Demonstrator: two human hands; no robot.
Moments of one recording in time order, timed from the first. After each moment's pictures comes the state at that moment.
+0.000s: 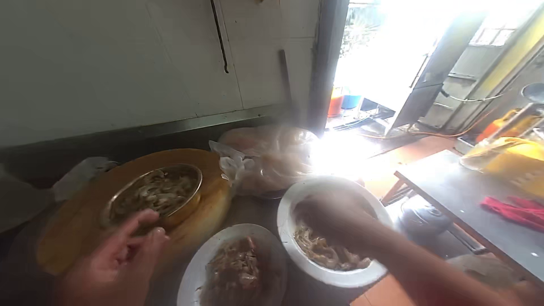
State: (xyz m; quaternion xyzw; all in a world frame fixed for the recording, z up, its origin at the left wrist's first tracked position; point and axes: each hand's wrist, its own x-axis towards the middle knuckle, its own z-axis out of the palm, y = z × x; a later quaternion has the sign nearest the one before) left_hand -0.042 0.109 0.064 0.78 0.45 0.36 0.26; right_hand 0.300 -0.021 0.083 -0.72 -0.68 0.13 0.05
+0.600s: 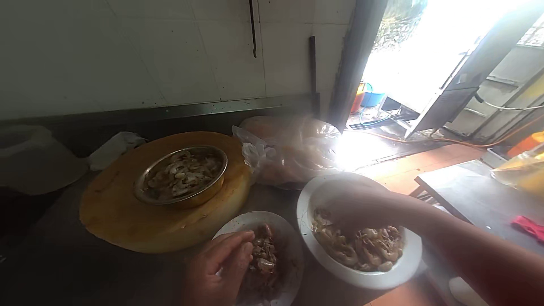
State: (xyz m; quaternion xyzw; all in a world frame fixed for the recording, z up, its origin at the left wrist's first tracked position) left_hand -0.006 0.051 0.016 0.78 0.34 0.35 0.39; right_hand 0.353 0.002 0.067 -0.66 -0.70 0.27 -0.02
